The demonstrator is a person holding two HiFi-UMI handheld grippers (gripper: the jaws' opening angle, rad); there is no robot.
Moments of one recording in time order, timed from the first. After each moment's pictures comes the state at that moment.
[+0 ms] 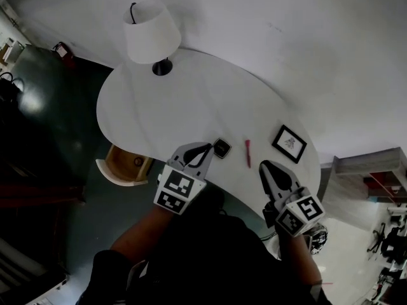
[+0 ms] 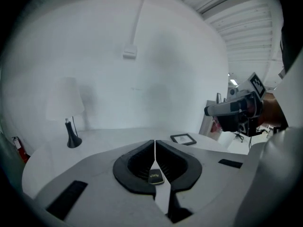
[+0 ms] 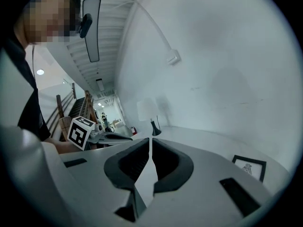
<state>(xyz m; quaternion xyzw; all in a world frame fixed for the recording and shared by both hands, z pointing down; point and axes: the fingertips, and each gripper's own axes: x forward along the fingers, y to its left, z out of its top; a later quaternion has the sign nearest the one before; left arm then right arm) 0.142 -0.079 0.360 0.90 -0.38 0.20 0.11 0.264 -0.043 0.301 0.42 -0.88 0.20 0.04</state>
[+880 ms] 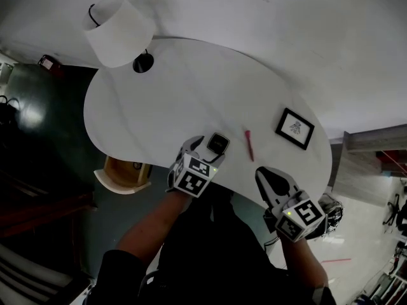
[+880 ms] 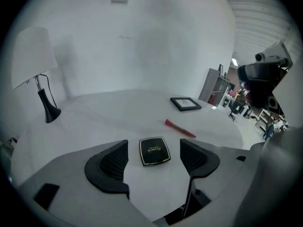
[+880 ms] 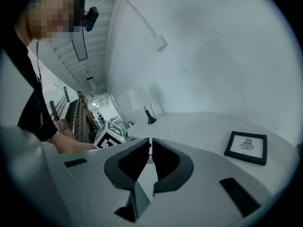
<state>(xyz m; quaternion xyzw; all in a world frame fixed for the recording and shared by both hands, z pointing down) 0.177 -0.101 0.515 0.86 -0.31 0.37 0.19 0.278 -0.035 0.372 0.43 -0.86 0.27 0.08</state>
